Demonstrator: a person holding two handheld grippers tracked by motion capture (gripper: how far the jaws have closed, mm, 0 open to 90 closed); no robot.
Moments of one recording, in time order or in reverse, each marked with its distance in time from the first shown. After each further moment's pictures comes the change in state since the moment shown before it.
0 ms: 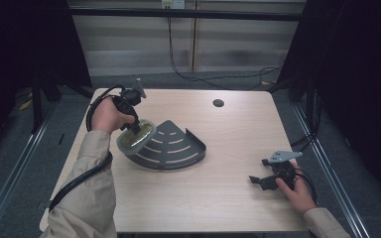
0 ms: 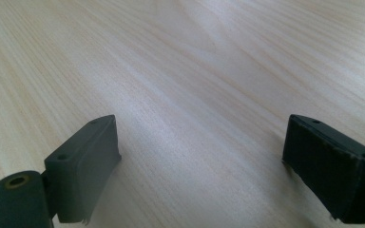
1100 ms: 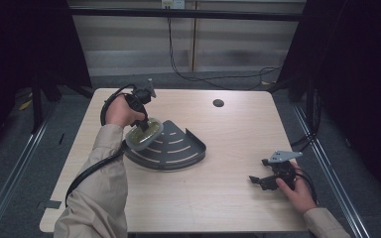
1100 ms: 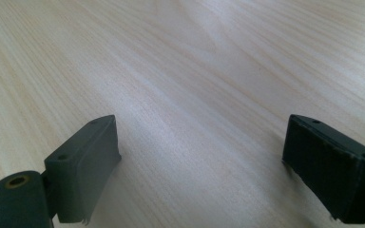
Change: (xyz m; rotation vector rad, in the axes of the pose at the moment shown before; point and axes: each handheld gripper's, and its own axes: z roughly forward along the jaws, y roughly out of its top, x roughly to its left) left arm 0.005 0.032 0.028 0.025 0.001 0.047; right arm 0.000 0.000 0.000 0.001 -0.001 0.004
